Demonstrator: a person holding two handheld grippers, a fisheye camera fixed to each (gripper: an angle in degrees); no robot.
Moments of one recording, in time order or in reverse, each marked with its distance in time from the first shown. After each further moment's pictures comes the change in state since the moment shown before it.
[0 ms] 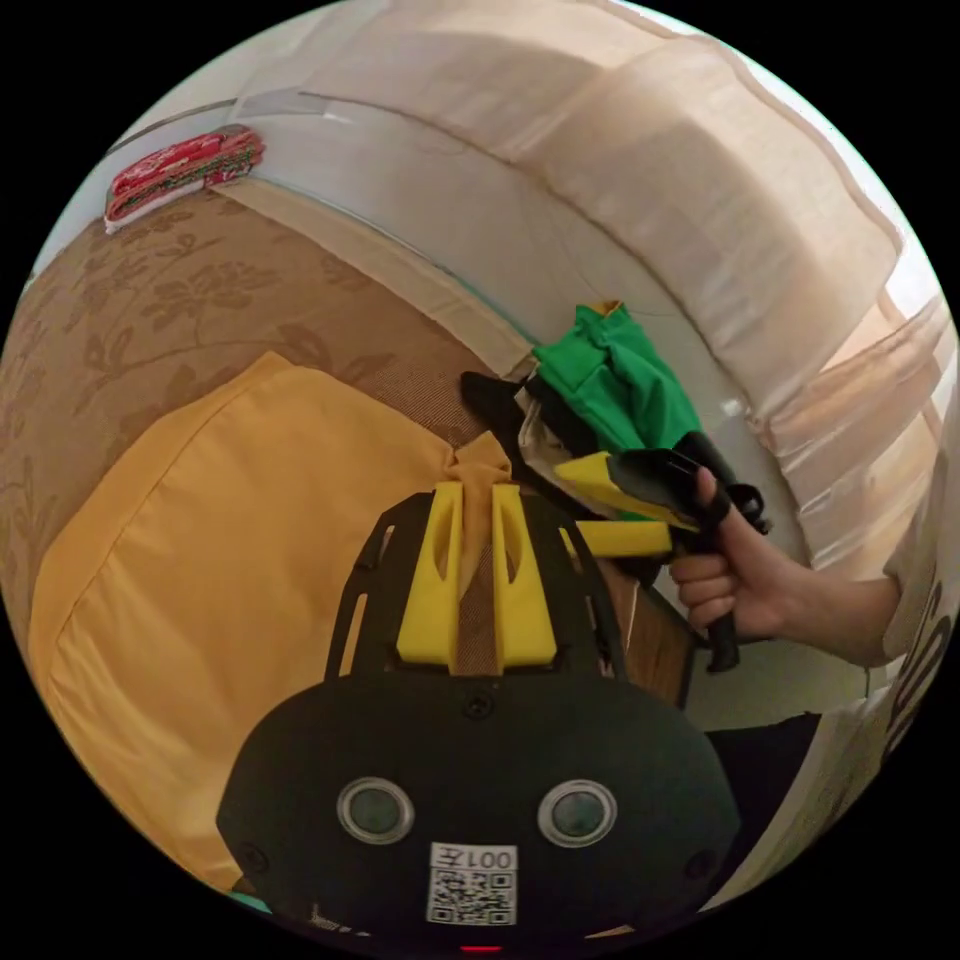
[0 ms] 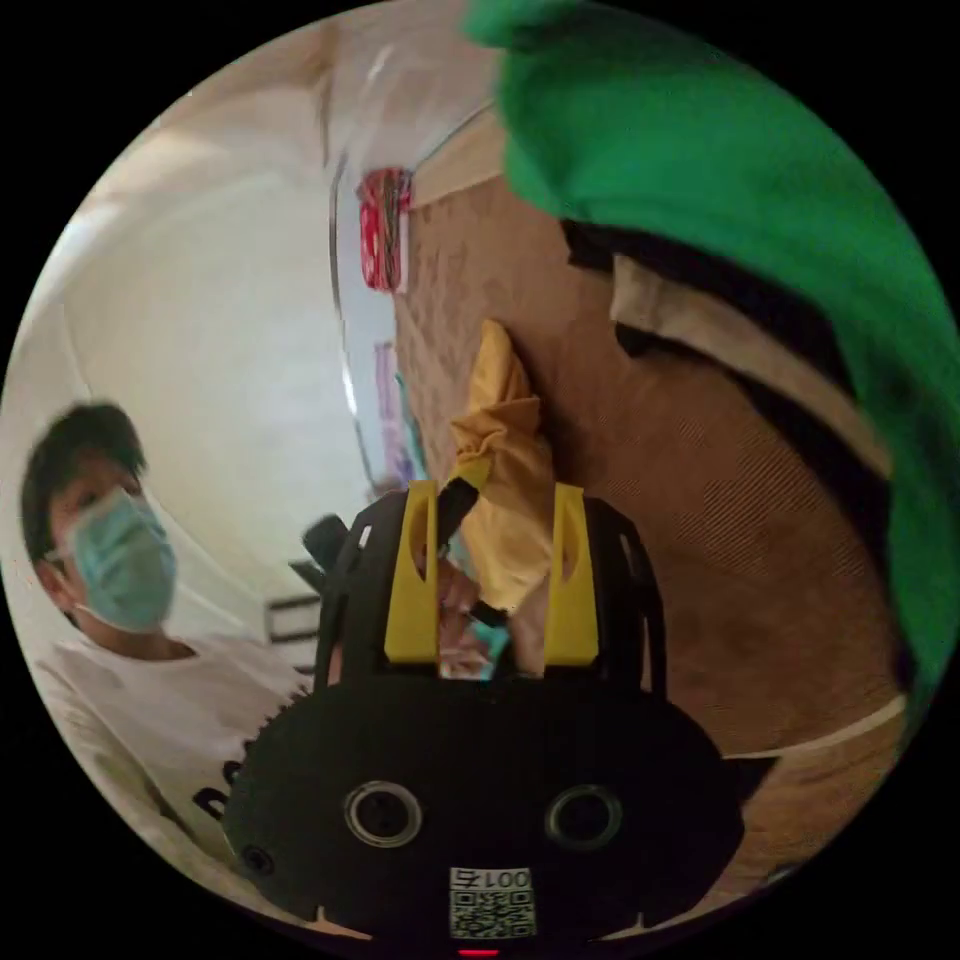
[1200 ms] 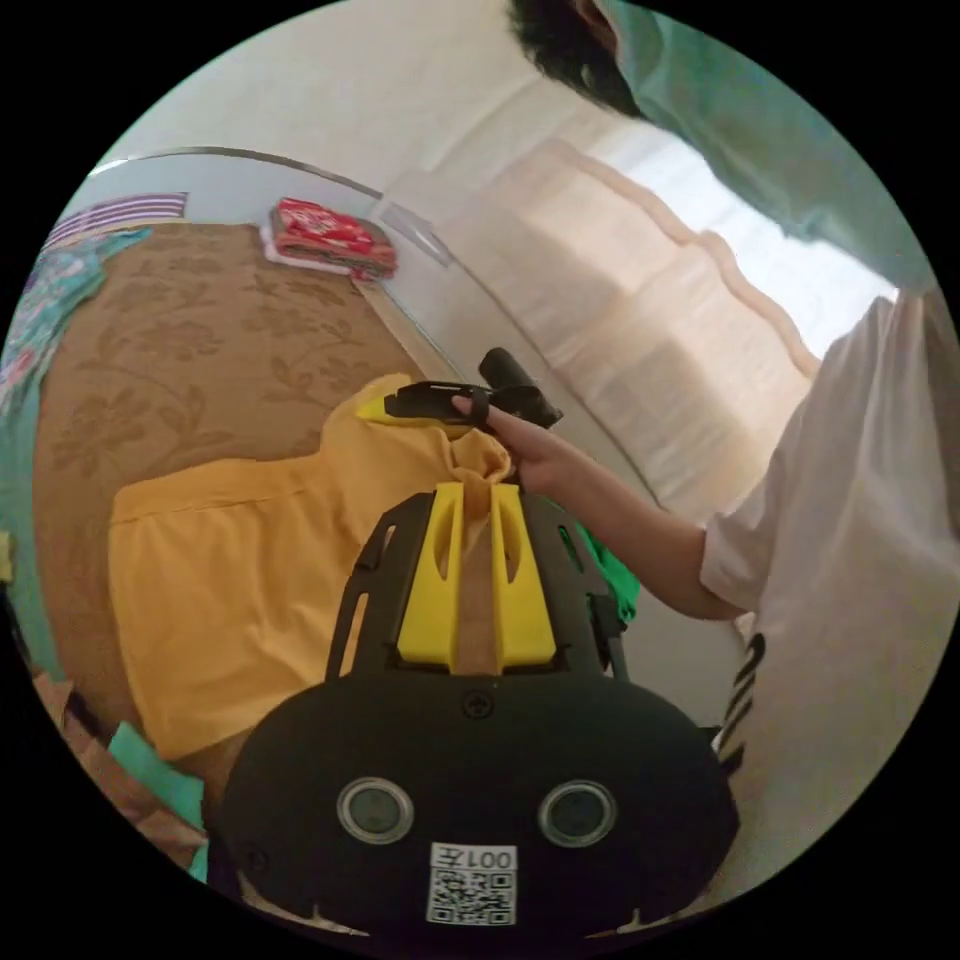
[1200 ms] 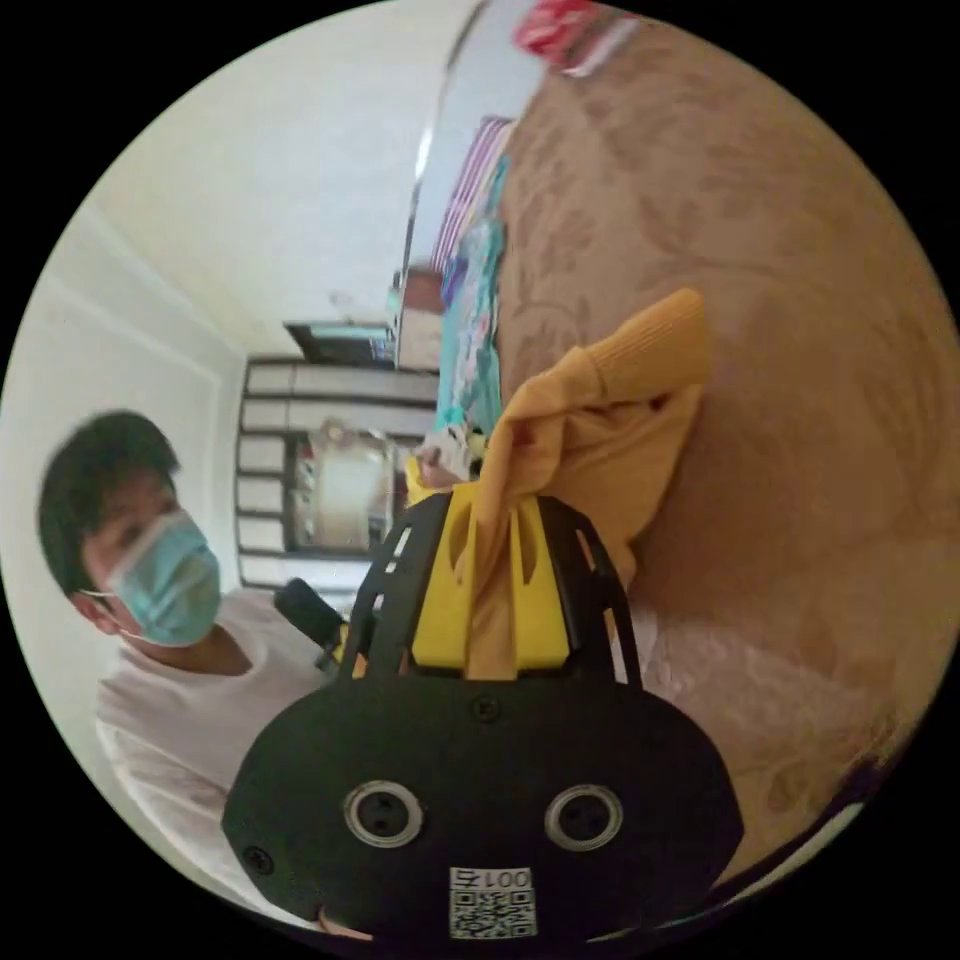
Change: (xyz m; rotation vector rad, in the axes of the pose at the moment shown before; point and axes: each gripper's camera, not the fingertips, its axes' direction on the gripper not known) left arm -0.224 0.317 -0.177 0.429 -0.023 -0.254; right arm -0.125 0.062 0.338 -0.741 0.188 -0.559
